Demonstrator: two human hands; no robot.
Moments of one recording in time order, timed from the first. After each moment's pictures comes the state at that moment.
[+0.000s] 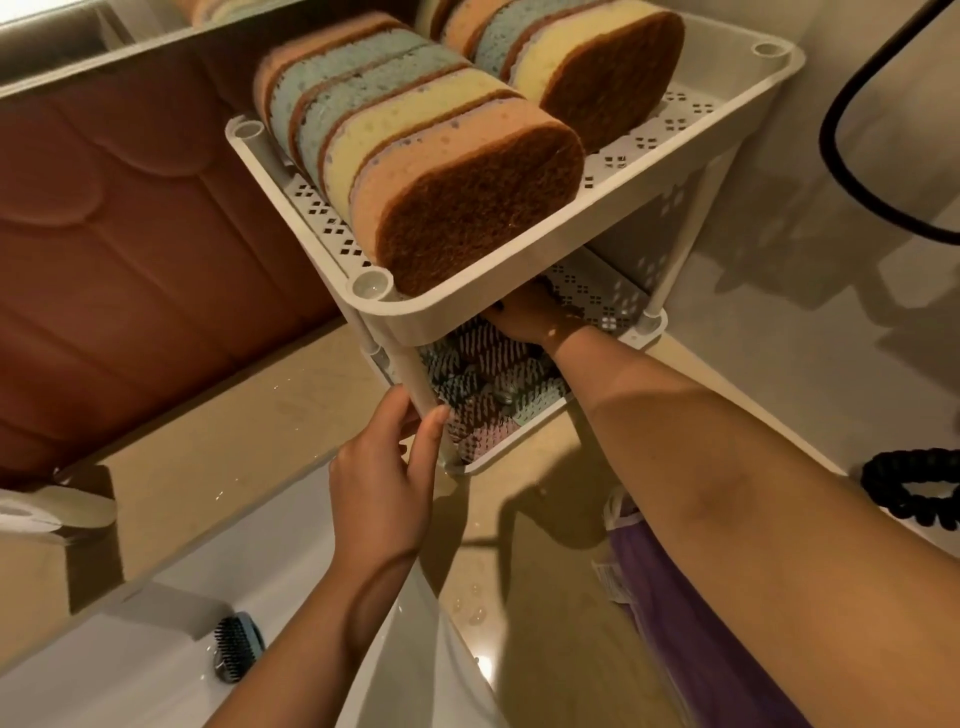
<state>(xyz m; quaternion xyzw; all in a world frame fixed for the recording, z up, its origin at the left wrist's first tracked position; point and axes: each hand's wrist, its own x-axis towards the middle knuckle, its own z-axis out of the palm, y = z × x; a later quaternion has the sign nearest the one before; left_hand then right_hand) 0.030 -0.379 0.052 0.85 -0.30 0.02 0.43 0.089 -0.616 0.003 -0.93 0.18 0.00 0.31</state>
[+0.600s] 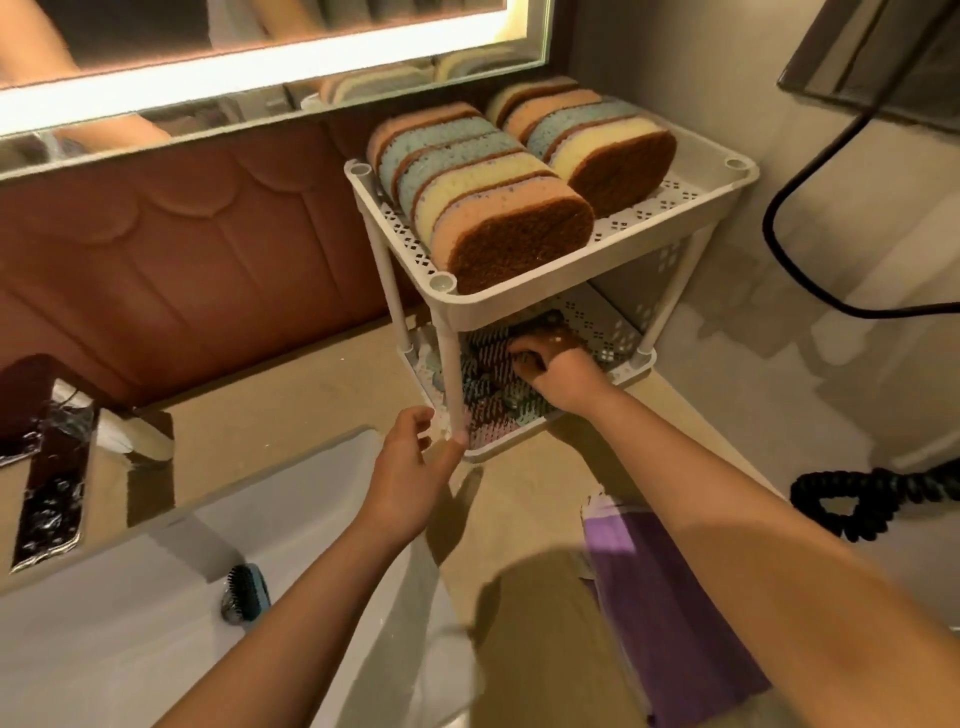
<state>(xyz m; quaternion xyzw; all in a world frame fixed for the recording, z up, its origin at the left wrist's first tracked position) 0.006 -0.361 0.067 0.85 -0.15 -0.22 0.46 0.010 -0.581 0.033 -0.95 0.18 -0.02 0.26</state>
